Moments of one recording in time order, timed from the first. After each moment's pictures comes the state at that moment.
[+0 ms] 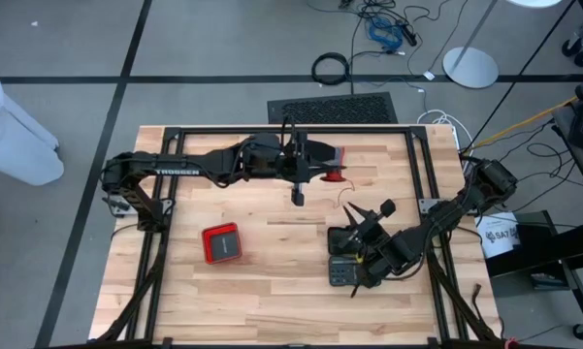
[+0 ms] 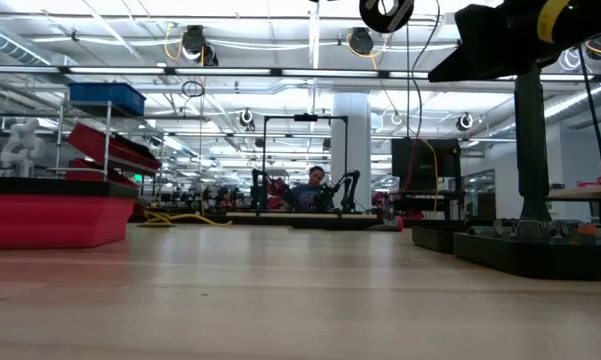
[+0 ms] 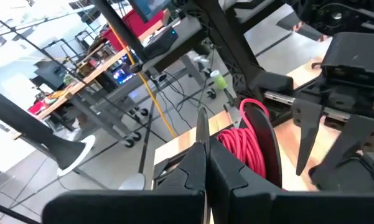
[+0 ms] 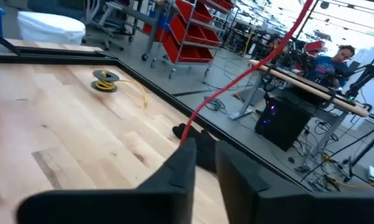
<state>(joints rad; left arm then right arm) 0.10 1.66 1.46 0.04 0.04 0.63 0.60 1.51 0.85 -0.65 1.44 1.04</state>
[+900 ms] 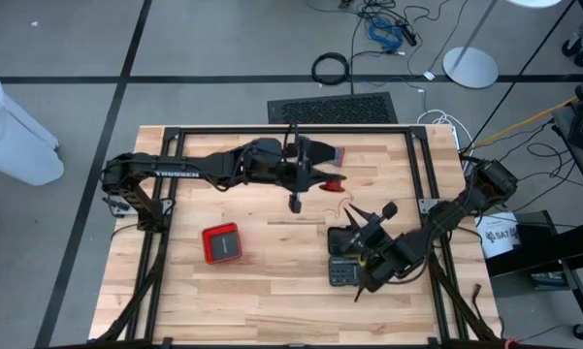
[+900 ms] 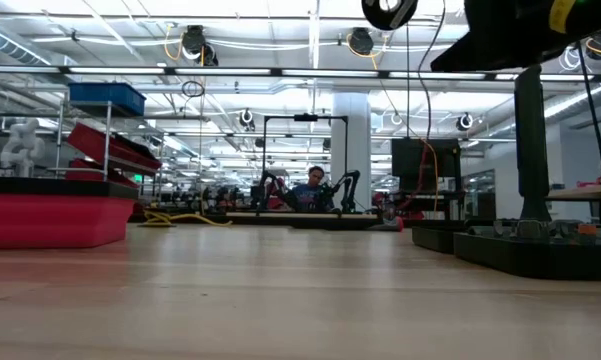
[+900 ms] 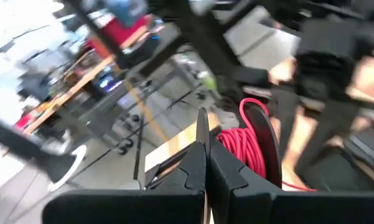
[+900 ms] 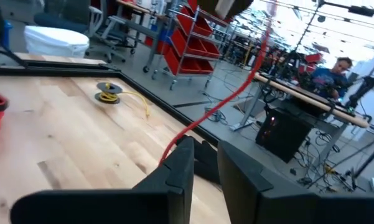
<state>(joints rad) 0.07 1.66 1.46 0.01 0.07 0.69 0.64 1.51 0.85 -0.64 1.49 1.03</state>
